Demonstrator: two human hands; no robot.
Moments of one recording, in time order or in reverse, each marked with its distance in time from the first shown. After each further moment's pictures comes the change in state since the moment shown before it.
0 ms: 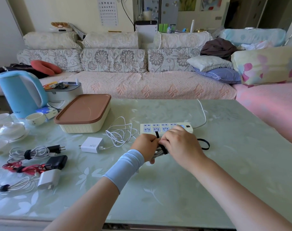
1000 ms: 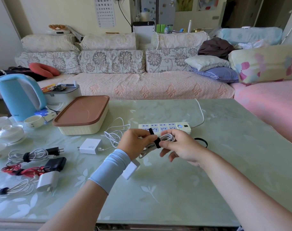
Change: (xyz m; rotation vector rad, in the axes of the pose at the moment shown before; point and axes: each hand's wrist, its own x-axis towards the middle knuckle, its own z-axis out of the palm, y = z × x) left_hand -0.002 -0.014 -0.020 -0.156 0.205 0.212; right_hand 0.002 0.011 -0.011 1.172 -0.419 0.729
